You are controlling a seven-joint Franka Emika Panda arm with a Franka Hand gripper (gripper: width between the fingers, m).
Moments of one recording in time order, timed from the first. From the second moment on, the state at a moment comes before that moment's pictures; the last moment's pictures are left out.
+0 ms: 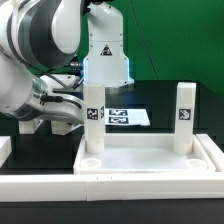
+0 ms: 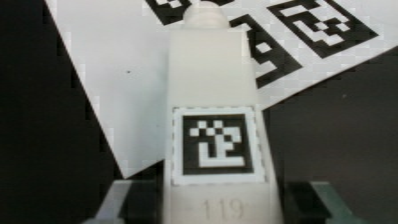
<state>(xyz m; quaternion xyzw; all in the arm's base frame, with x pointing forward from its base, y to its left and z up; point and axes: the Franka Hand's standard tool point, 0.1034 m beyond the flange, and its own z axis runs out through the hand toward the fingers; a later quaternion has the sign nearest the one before) 0.403 -0.119 0.025 -0.86 0.24 0.42 0.17</state>
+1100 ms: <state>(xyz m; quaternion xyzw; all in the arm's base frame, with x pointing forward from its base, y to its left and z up) 0.483 -0.052 0.204 -0.92 0.28 0.21 0.16</state>
